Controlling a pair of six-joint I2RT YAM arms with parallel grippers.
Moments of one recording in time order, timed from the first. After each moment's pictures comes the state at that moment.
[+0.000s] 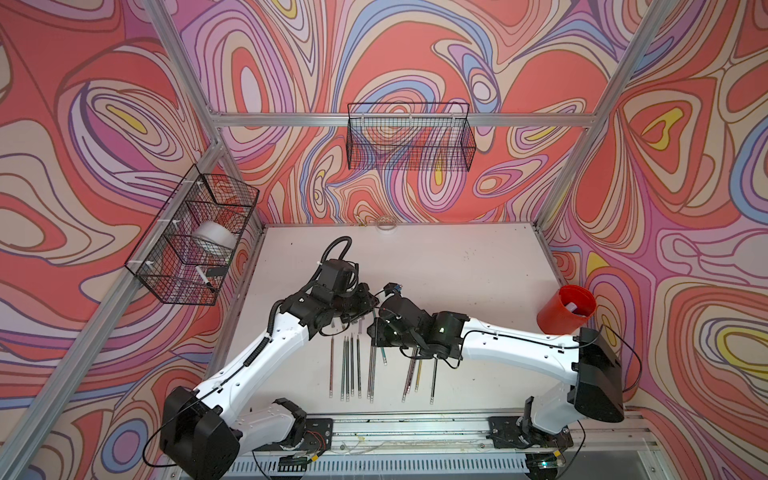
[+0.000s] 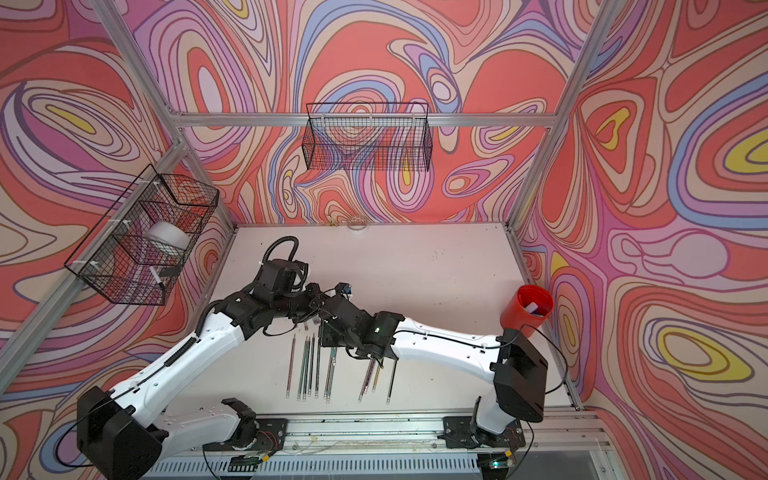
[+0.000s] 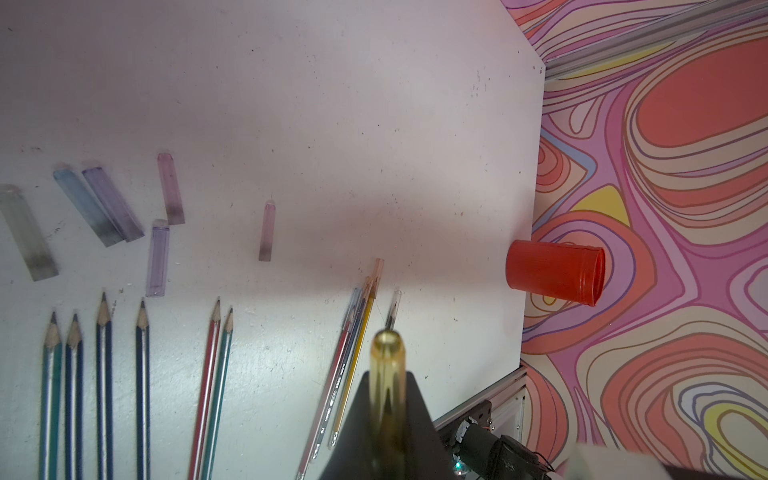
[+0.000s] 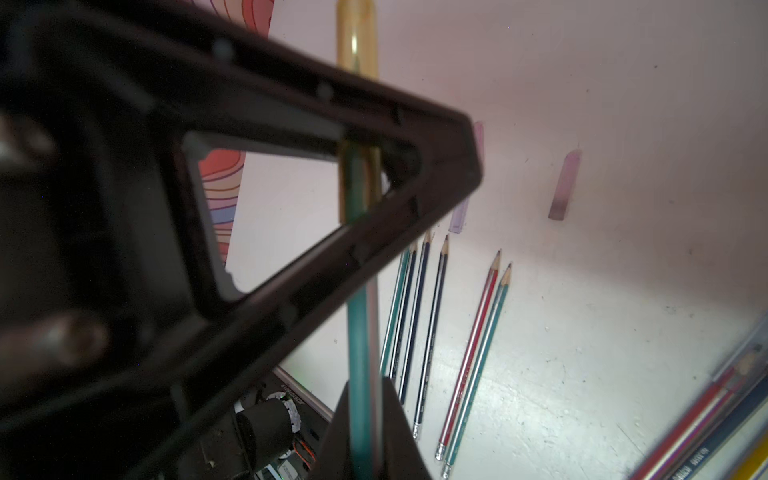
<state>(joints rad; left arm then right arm) -0.51 1.20 1.01 -0.58 0.28 -0.94 1.12 1.59 1.25 -0.38 0.08 0.96</state>
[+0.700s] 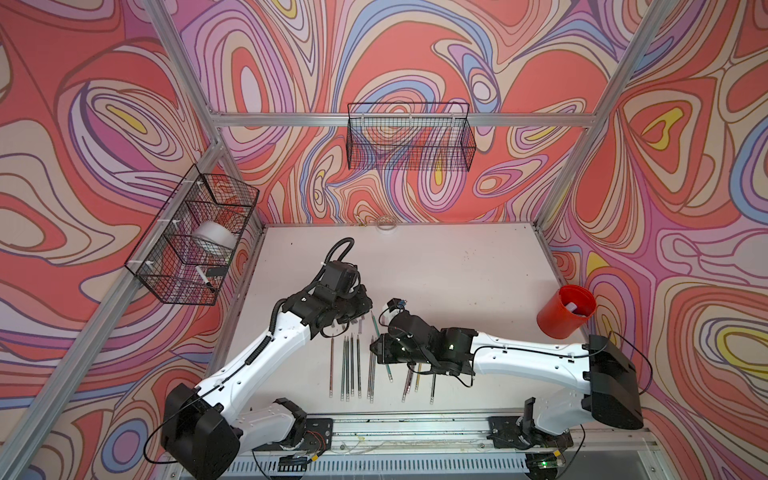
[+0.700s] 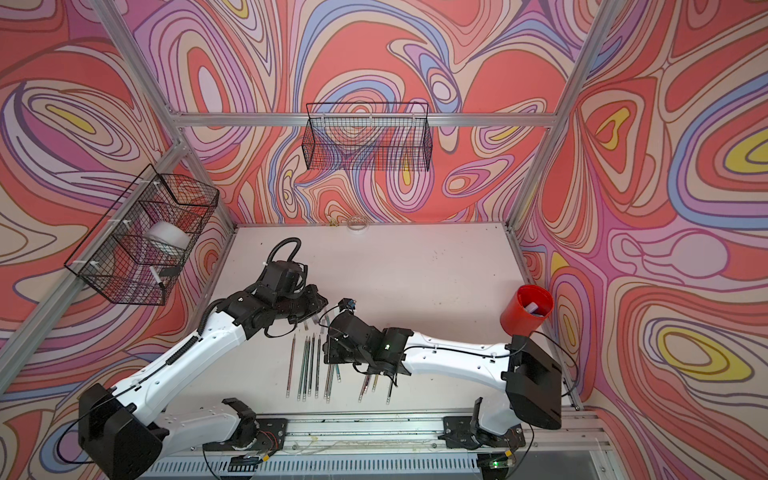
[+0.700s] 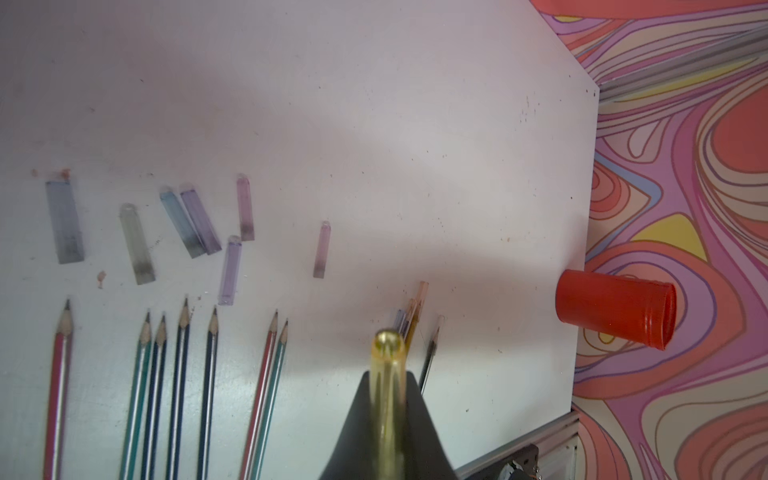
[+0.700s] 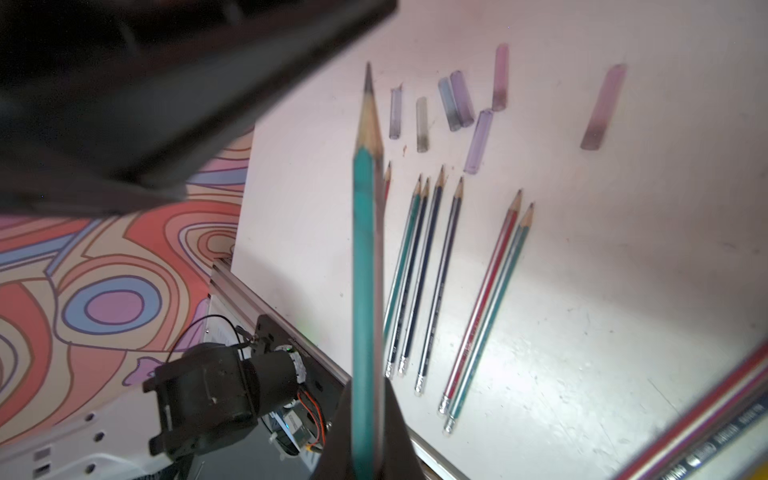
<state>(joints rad) -0.52 1.21 1.01 -0.64 0.10 -0.92 1.17 1.49 1.04 -0.27 0.03 1.01</state>
